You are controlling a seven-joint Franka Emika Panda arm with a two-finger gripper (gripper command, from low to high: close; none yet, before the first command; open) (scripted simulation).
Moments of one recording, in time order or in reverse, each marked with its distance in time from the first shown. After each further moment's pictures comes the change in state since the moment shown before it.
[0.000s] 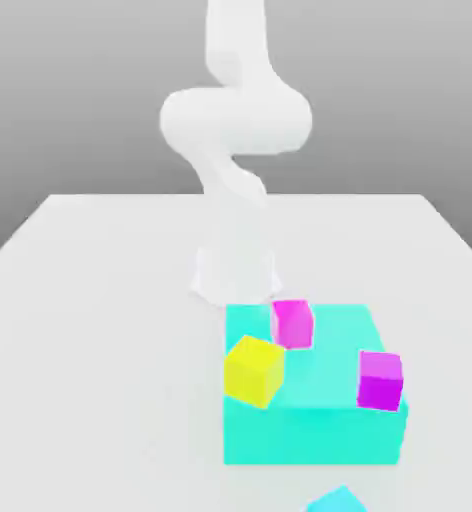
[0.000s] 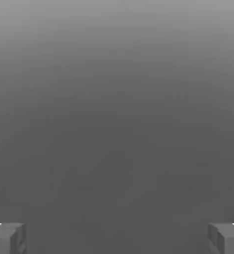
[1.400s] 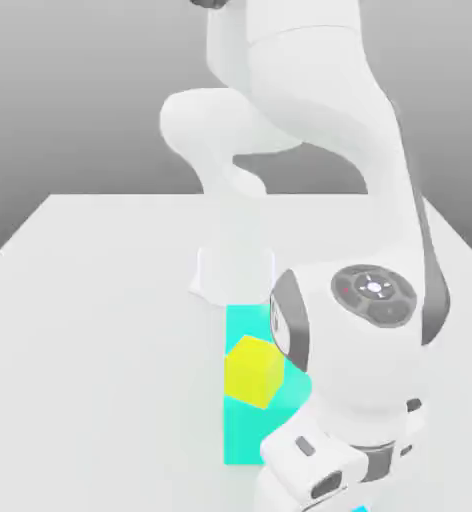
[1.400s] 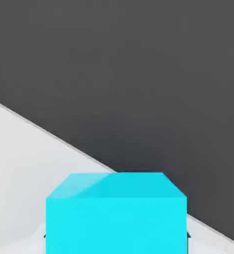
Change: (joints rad) arm 0.143 1.209 0.041 0.069 -0.048 0.400 -0.280
